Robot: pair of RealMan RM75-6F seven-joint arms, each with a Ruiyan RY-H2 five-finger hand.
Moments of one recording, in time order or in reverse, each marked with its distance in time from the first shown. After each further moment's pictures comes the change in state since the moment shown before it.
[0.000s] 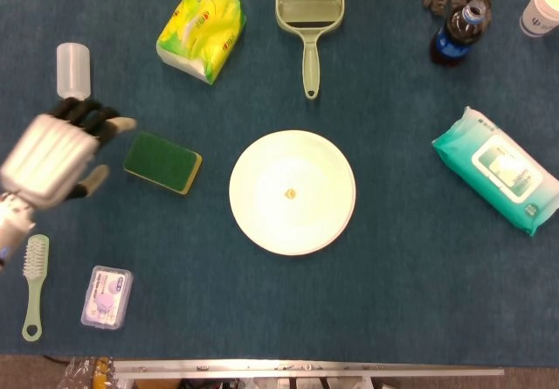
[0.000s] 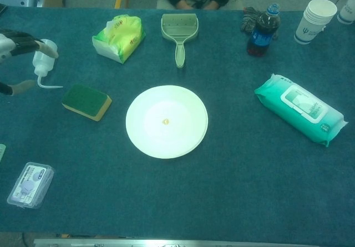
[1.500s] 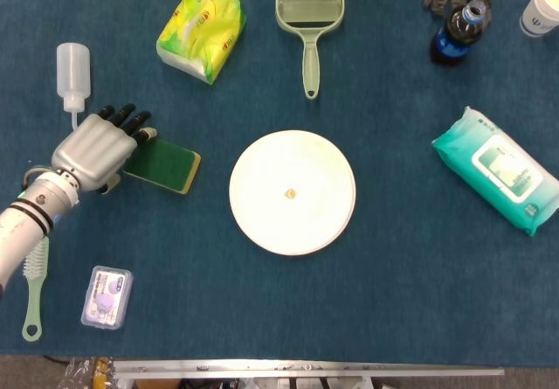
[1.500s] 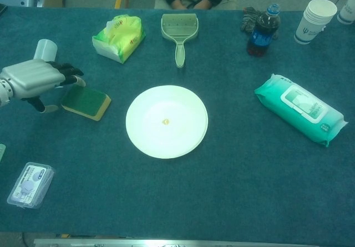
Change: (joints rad) left arm -0.192 -0.195 0.061 0.217 -0.222 -0.334 0.209; right arm -0.013 -0.017 -0.004 0.064 0.019 0.012 0.060
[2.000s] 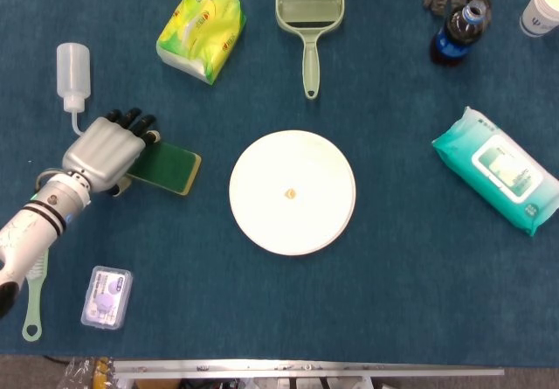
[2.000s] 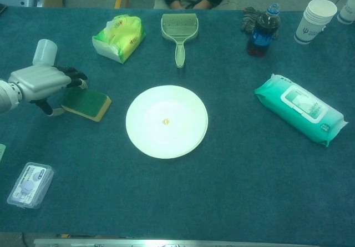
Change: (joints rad) left arm -0.006 -0.039 -0.007 -0.014 -0.095 -0.004 0.026; right arm -0.006 -0.002 0.004 0.030 0.006 0.008 0.030
